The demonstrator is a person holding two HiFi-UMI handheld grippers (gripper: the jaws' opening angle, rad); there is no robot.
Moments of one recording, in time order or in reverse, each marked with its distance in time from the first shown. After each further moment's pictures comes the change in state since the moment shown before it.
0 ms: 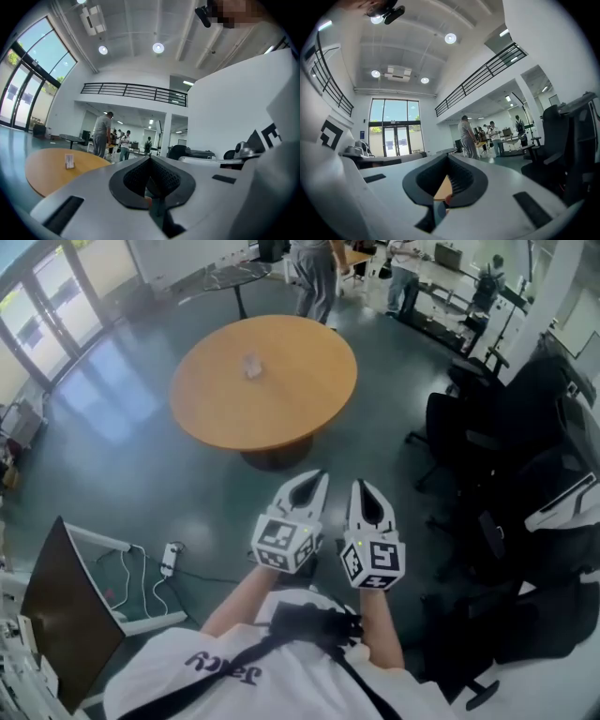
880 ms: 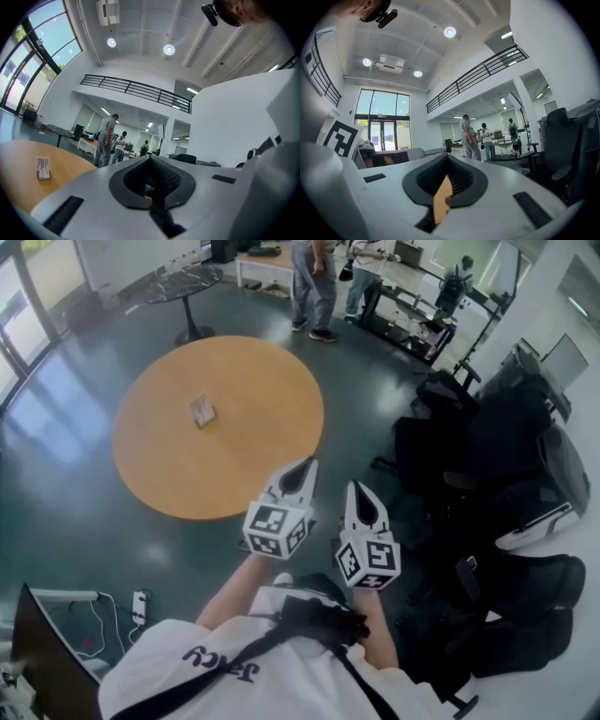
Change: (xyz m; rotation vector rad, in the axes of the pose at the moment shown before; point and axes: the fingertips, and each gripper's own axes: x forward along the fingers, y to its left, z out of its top) left arm 0.216 0.112 0.034 -0.104 -0.036 -0.092; right arm 0.187 -0.095 0.032 -0.032 0.019 -0.140
